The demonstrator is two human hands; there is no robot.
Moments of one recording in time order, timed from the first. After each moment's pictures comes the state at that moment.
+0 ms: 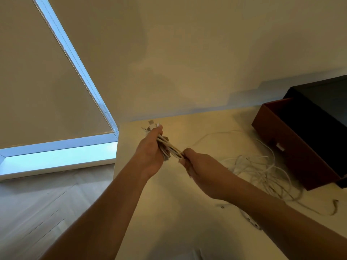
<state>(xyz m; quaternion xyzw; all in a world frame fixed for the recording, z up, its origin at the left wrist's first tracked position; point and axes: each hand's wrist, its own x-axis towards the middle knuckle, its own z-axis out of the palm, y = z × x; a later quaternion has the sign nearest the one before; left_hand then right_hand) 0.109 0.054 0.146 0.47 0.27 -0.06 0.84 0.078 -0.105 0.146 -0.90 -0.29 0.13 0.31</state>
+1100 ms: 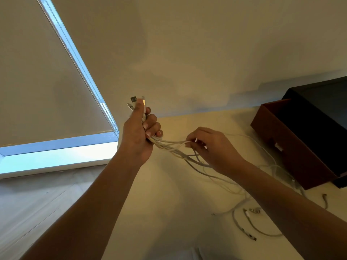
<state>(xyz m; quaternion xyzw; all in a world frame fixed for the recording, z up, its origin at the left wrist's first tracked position) 0.103 0.070 0.191 0.44 0.11 0.01 0.89 0.121 -0.122 0.140 -0.87 -0.33 -0.09 0.36</state>
